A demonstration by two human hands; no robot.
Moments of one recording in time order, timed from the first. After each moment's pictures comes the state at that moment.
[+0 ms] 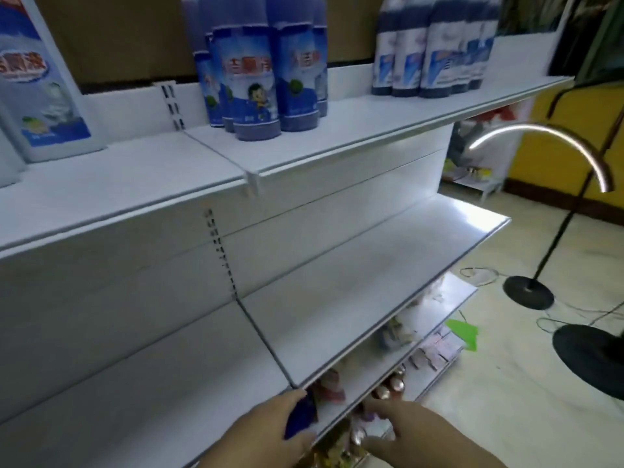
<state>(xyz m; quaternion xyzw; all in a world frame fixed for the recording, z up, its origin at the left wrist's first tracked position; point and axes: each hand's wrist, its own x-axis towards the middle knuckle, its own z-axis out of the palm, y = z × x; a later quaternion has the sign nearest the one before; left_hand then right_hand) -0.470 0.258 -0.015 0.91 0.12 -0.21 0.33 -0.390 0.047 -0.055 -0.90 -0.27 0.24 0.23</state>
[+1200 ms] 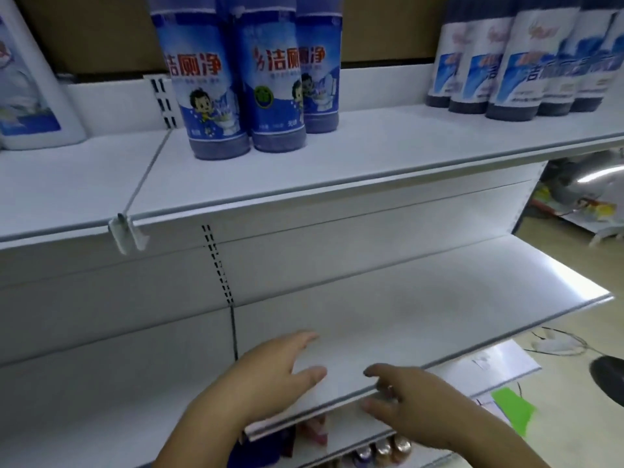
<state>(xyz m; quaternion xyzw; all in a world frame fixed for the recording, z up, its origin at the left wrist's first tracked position) -0.314 0.201 0.032 0.93 0.19 -0.07 0.29 -0.185 0.024 0.006 -0.86 -0.41 0.28 0.14</state>
